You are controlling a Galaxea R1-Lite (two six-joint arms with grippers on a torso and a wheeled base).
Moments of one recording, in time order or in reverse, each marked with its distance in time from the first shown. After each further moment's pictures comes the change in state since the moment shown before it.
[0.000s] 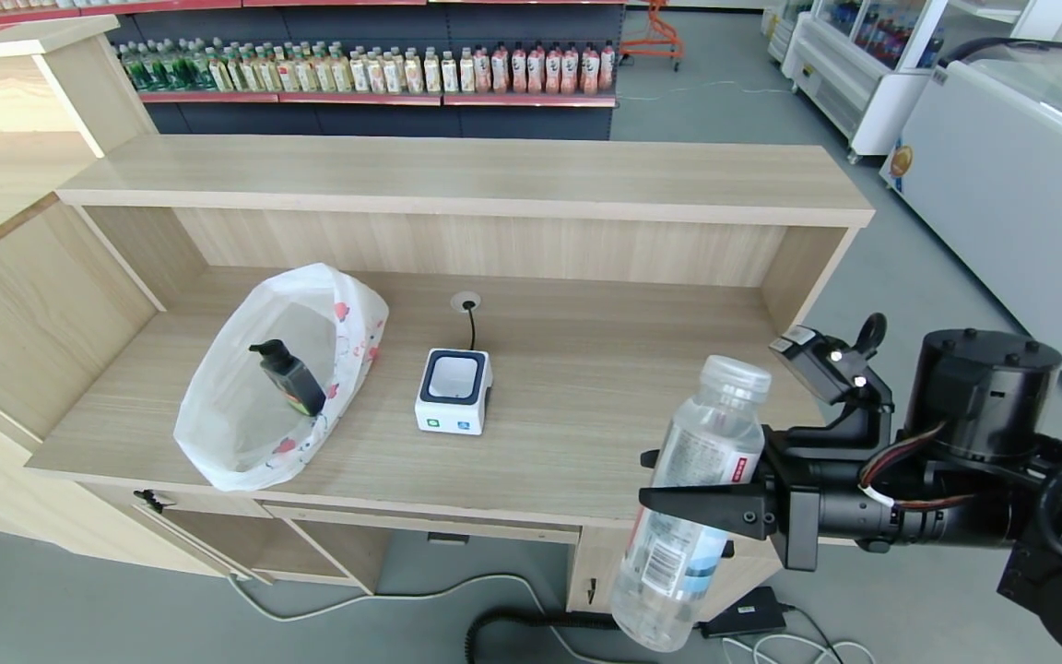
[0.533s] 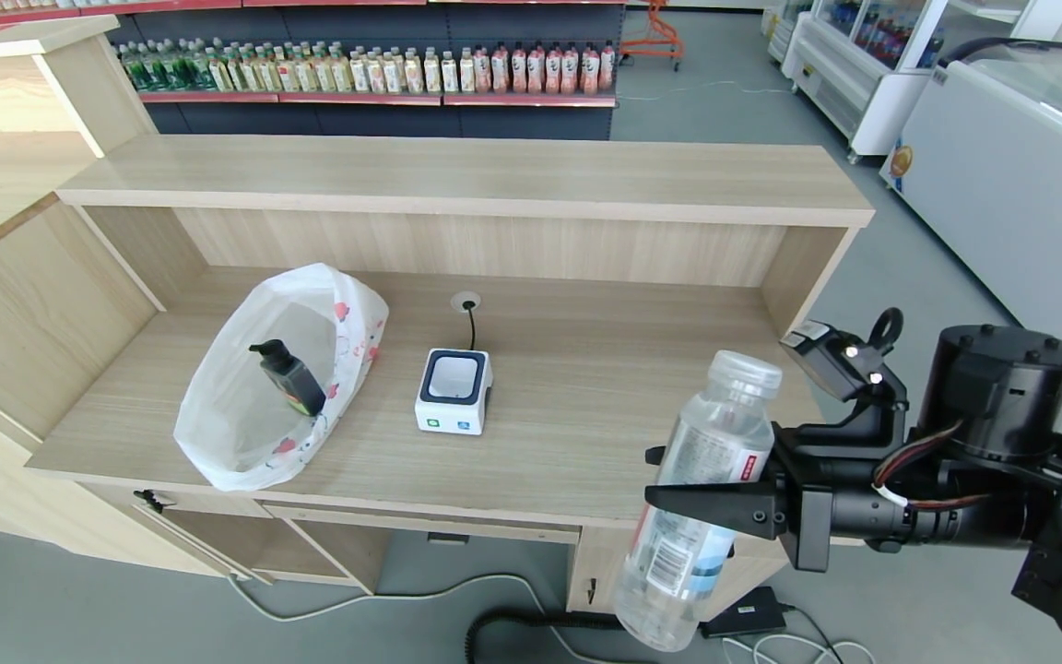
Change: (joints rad) left arm 0.000 0.000 0.000 0.000 0.000 0.000; right arm 0.000 -0.027 0.005 0.007 0.000 0.000
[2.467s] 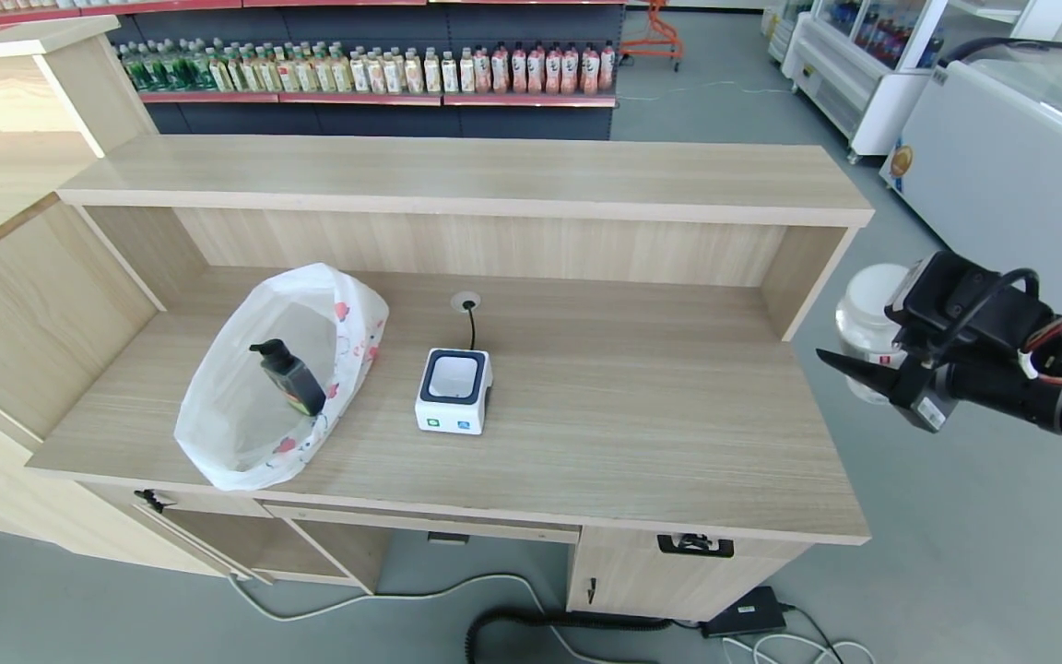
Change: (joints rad) left arm 0.000 0.000 0.000 0.000 0.000 -0.001; right arm -0.279 -0.234 -0.201 0.453 -0.712 -1.153
